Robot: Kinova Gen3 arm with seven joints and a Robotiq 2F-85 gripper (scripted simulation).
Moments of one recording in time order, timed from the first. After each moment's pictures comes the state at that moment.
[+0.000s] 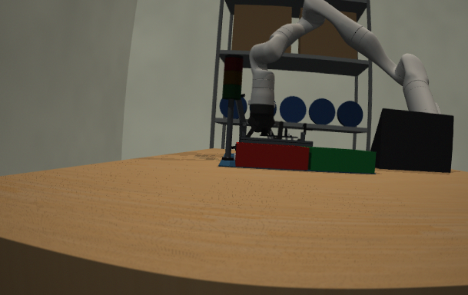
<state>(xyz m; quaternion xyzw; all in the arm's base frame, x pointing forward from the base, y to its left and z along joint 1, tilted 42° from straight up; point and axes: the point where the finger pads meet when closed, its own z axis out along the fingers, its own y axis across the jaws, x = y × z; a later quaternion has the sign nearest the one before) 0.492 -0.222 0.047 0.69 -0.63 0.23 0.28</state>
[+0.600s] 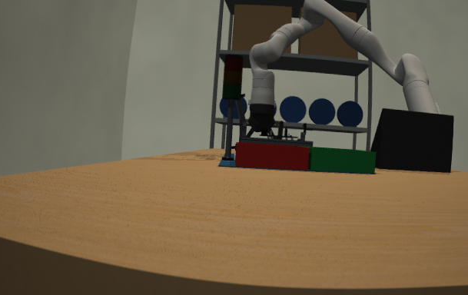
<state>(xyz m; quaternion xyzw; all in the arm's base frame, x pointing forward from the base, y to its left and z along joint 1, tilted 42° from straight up) 0.491 -0.222 0.048 0.68 -0.63 0.23 0.28</state>
